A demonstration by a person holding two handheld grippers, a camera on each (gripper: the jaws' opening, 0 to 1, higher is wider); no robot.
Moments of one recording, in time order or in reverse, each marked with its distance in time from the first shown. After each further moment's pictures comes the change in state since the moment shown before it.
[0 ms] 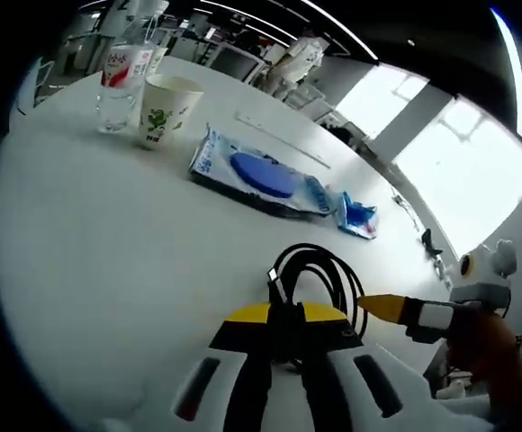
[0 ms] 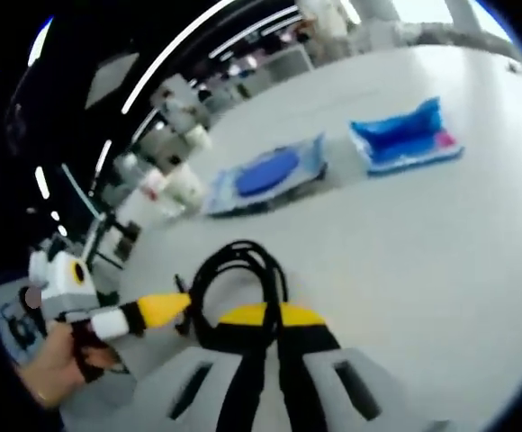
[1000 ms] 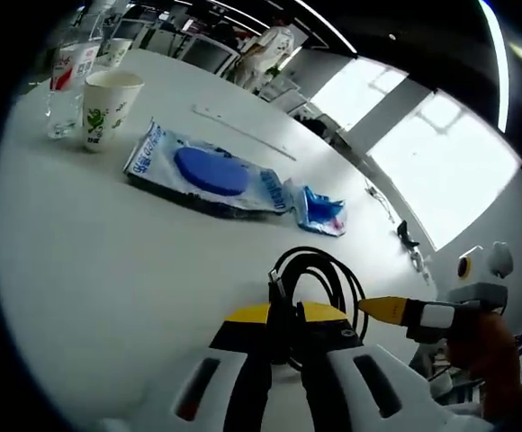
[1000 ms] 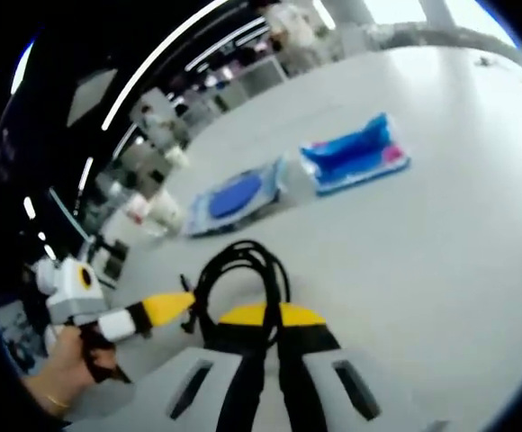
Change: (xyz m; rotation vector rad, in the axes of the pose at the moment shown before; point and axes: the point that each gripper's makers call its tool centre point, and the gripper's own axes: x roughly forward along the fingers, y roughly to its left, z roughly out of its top) left arm 0.031 -0.049 0.001 0.027 0.042 -0.124; right arm -0.038 -0.033 0.020 0.068 -0.035 -0.088
